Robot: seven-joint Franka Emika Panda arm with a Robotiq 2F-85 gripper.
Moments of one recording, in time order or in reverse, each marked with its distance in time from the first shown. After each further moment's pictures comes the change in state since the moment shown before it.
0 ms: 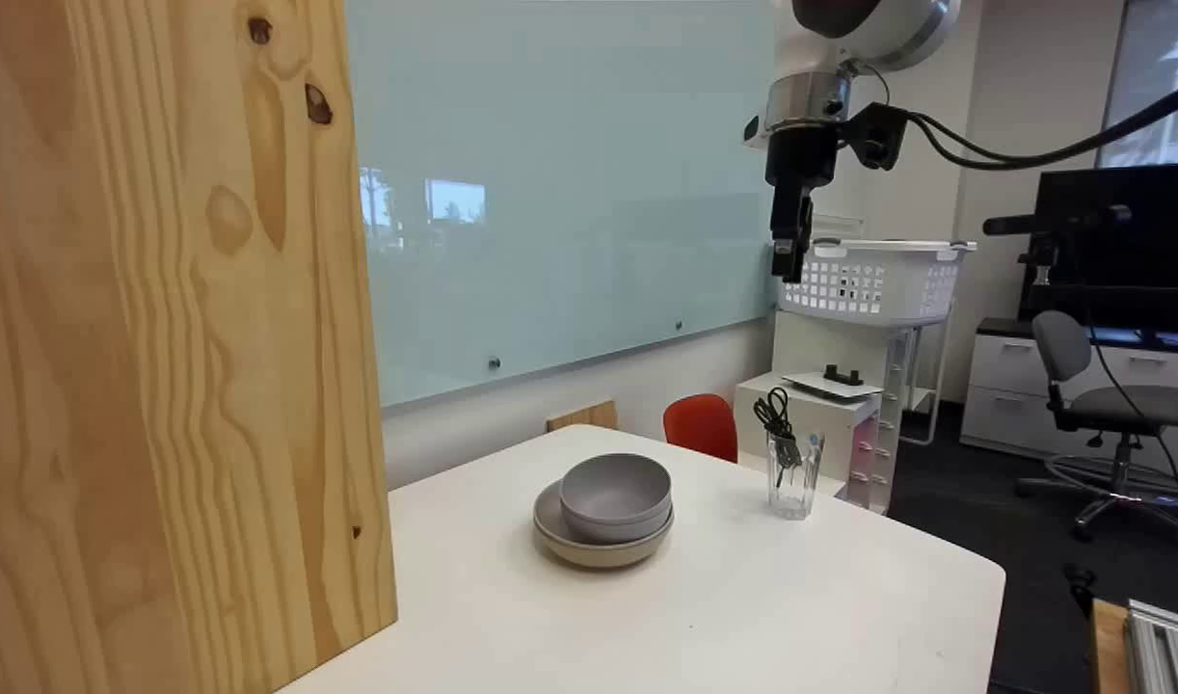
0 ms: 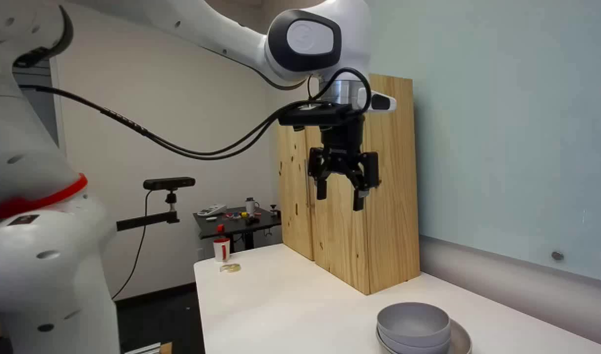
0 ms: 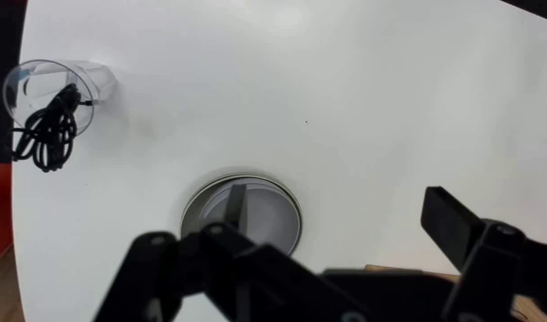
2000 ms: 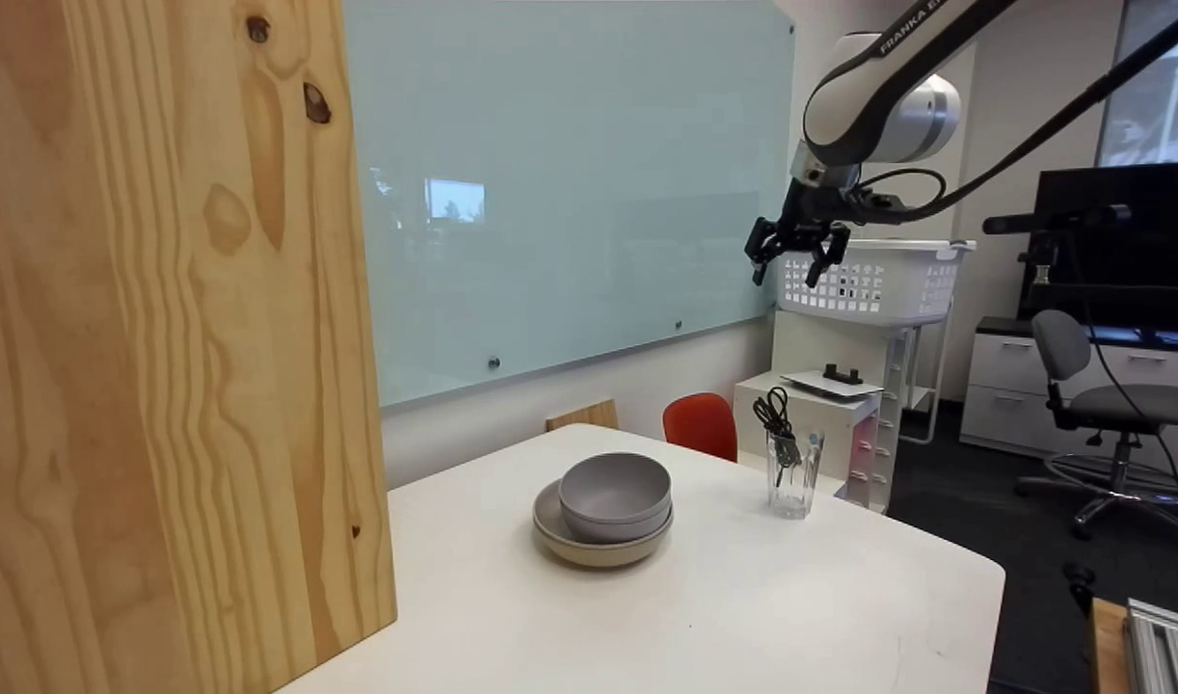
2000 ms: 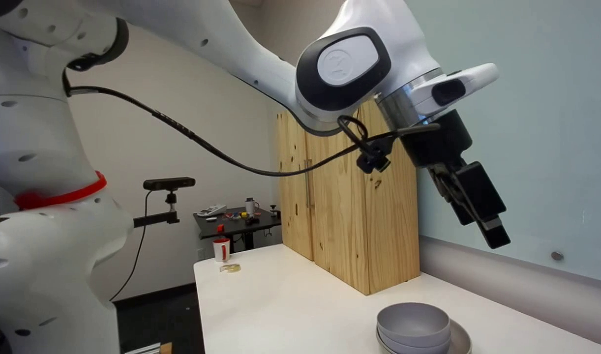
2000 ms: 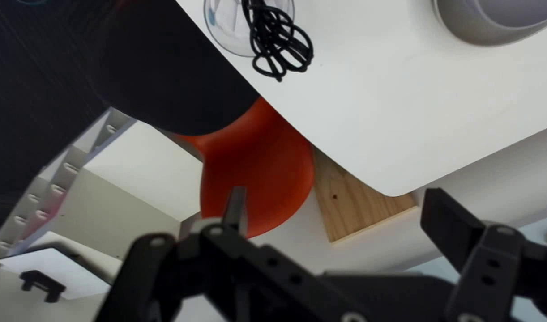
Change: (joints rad) arm -0.309 0.194 0.033 -0.040 -0.192 0.698 0.779
